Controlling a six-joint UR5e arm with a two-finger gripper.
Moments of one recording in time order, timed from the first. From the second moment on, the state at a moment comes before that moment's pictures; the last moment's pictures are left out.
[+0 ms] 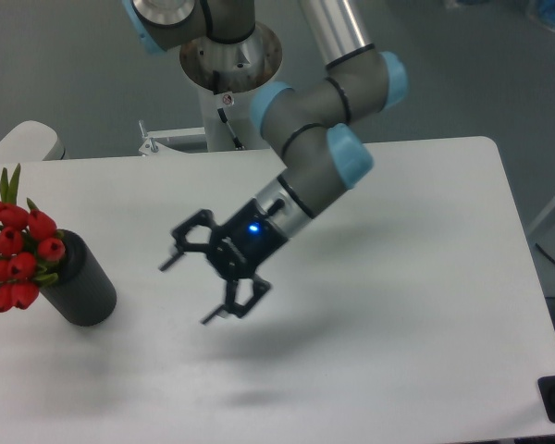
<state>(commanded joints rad) 2.54 -1.95 -1.72 -0.85 0.69 1.16</state>
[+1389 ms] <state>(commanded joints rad) 2.47 -2.15 -1.42 -1.07 1.49 1.34</state>
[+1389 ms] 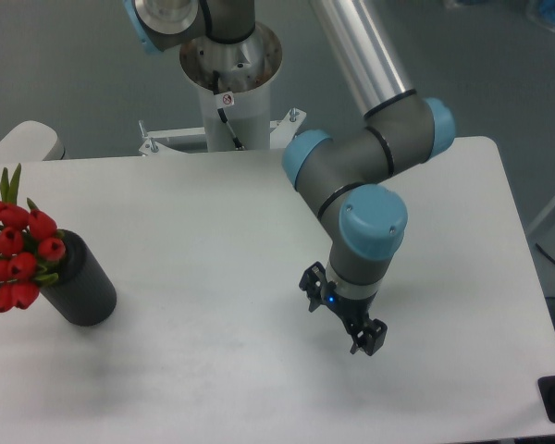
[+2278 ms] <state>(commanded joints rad) 2.48 -2.20 -1.32 -1.13 1.57 1.48</state>
